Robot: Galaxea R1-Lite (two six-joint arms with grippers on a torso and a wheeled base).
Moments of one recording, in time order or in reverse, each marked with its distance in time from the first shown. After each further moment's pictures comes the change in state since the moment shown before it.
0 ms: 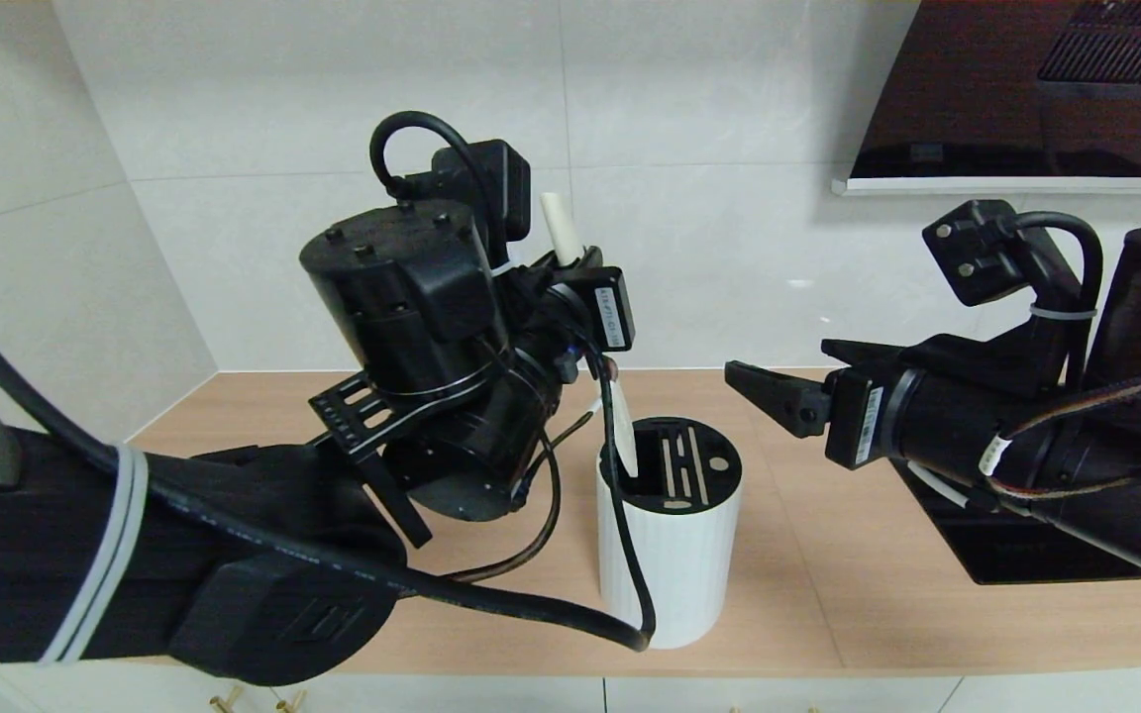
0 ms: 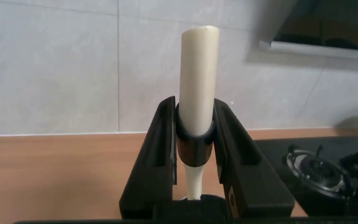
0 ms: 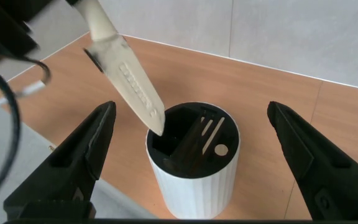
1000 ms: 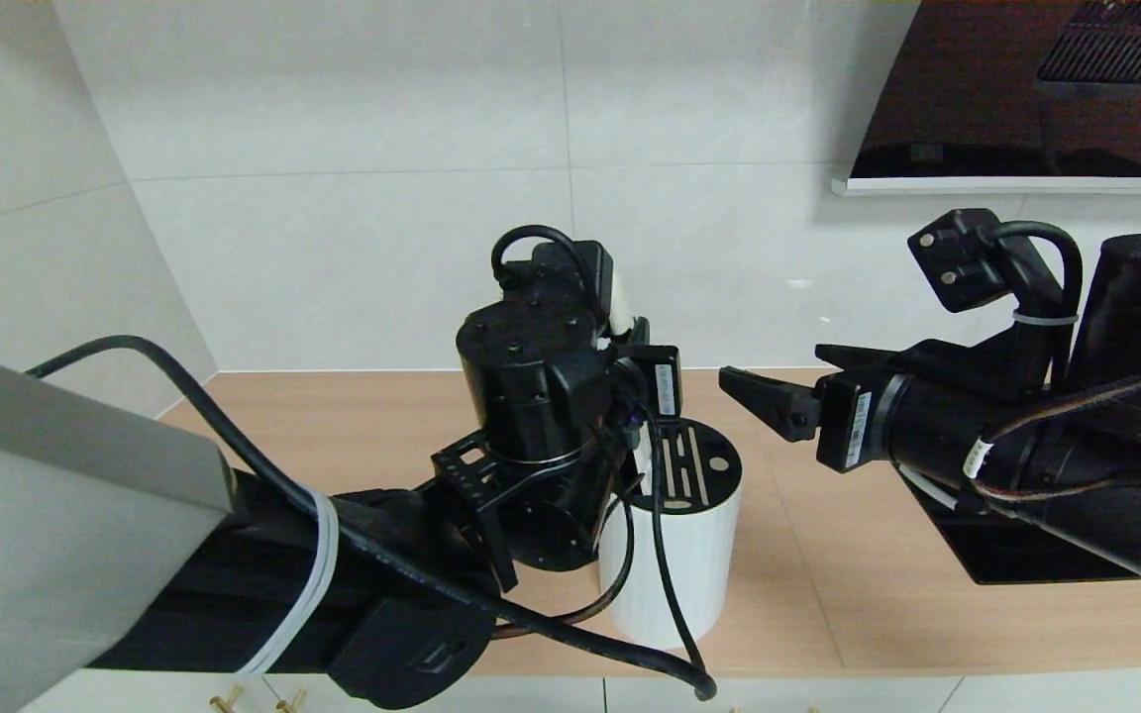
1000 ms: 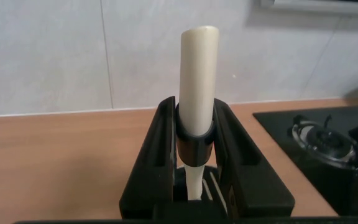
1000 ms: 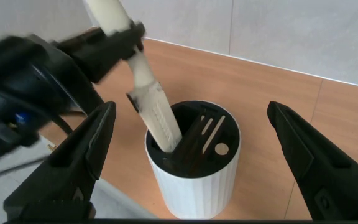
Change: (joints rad) left arm -0.050 0.139 0.002 -0.033 0.031 -0.006; right arm 0.000 0.017 -0.001 -0.004 -0.001 0.000
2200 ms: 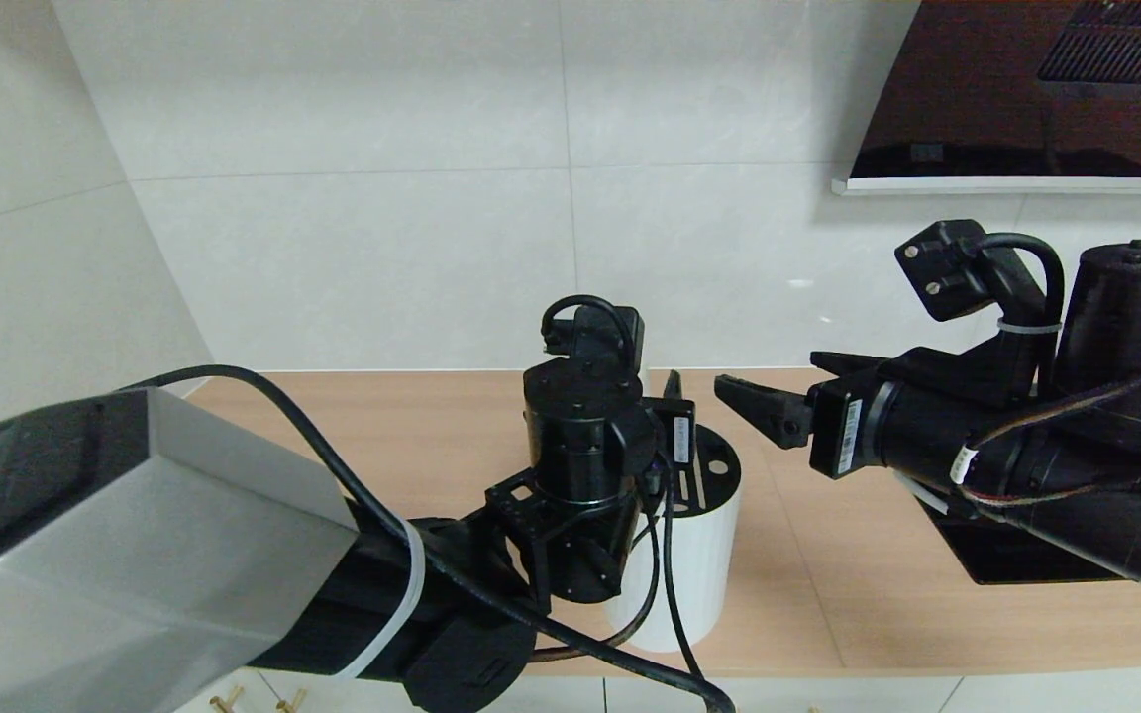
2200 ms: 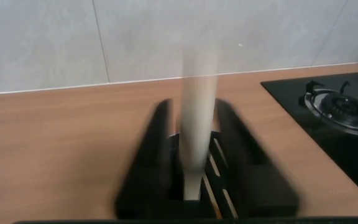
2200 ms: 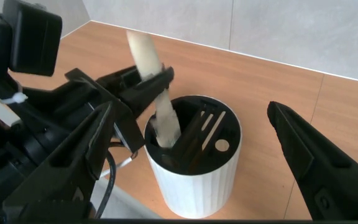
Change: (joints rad) left arm -0.006 0.096 0.009 -0.001 -0.002 -0.020; right arm 0.001 0.013 0.003 -0.001 -0.001 0.000
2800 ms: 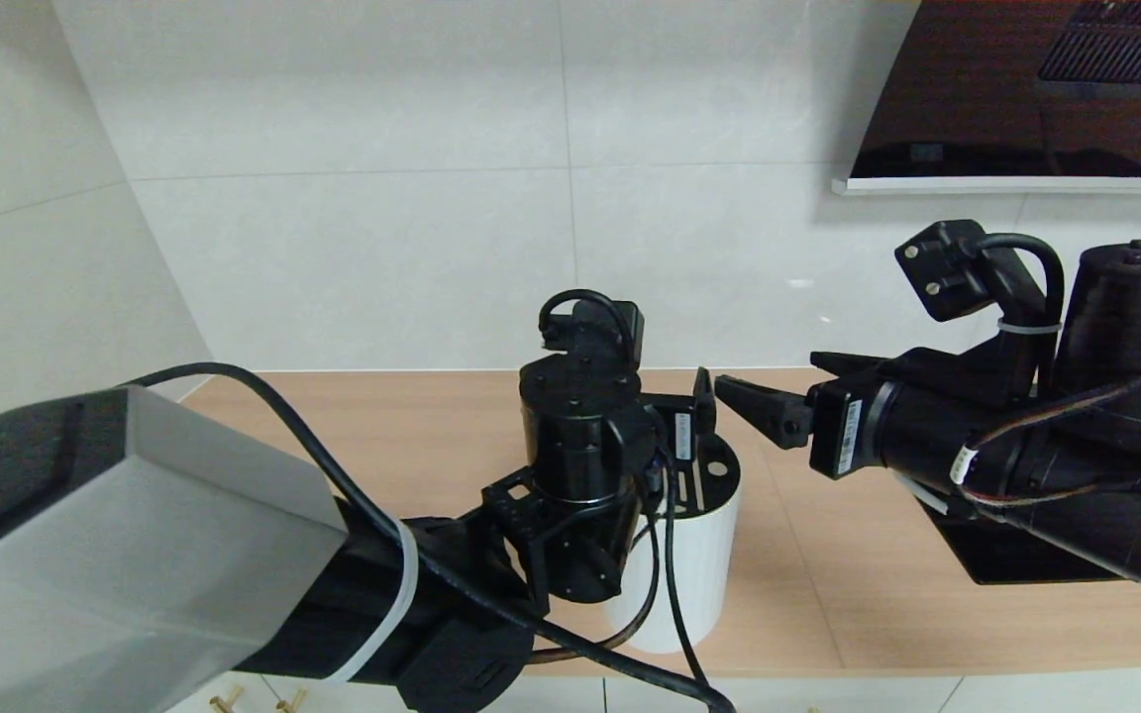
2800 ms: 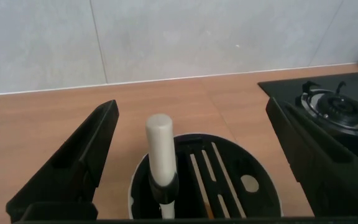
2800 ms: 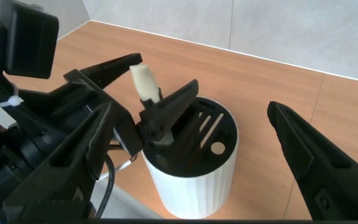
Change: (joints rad) left arm -0.003 -0.016 0.002 -0.006 0.000 0.000; right arm -0.001 0.000 0.000 -0.001 0.000 0.000
